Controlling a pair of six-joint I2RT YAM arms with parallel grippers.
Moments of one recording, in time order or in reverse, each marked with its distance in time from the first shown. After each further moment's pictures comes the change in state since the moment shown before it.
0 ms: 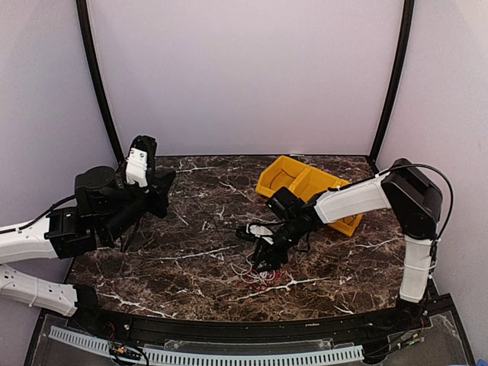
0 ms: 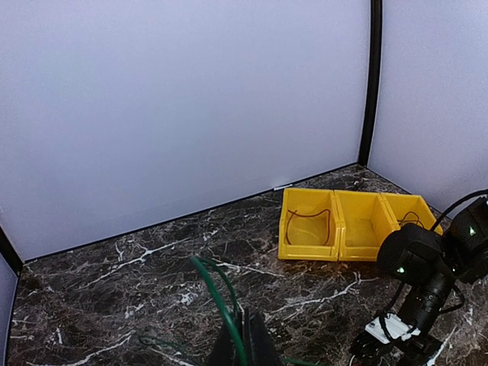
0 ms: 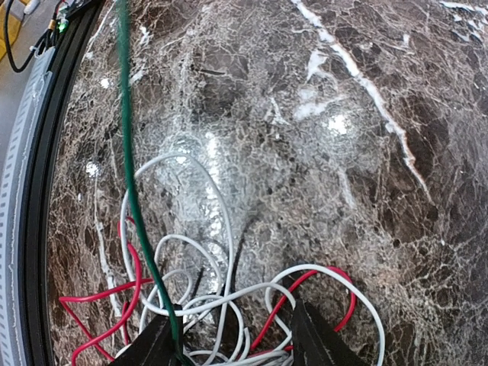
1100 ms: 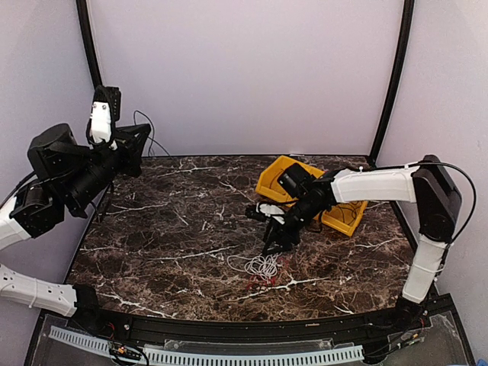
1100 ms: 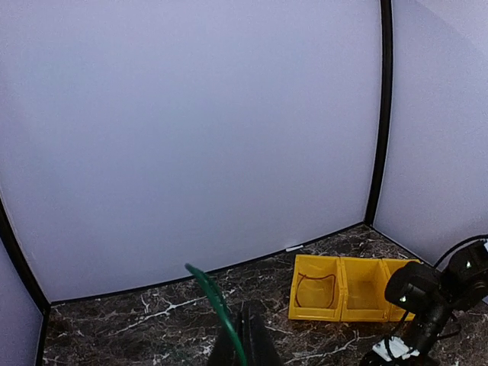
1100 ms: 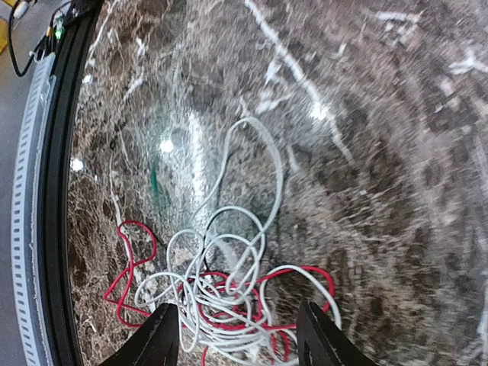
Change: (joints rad) left arm 0.006 -0.026 0.316 -0.142 -0.054 0.113; right arm -0.057 -0.116 0.076 -0.240 0.055 -0.061
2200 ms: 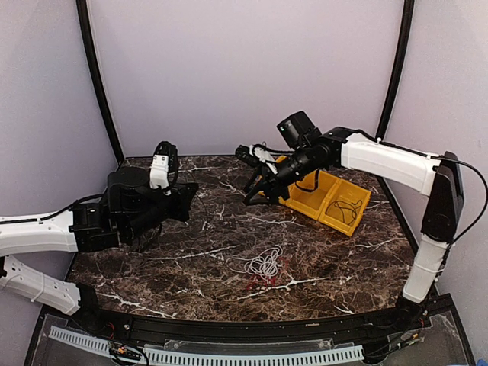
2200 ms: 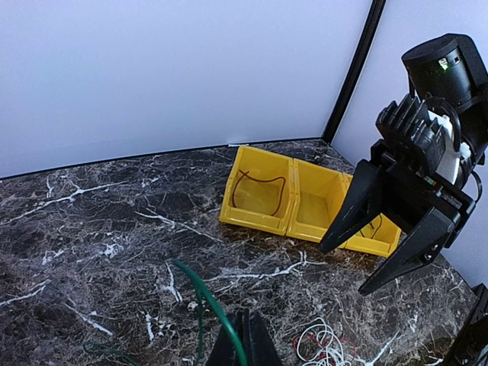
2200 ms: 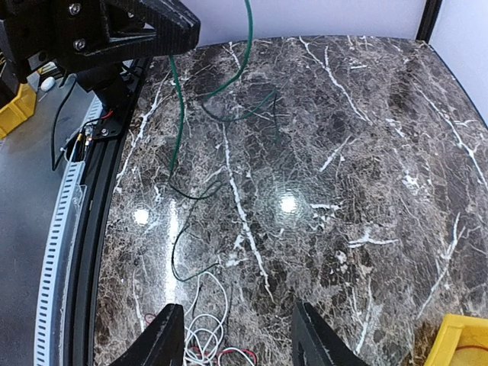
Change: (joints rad) left arm 0.016 0.200 -0.282 0.132 0.182 -0.432; right arm -0.032 -0.046 0.396 -0.098 -0.108 0.008
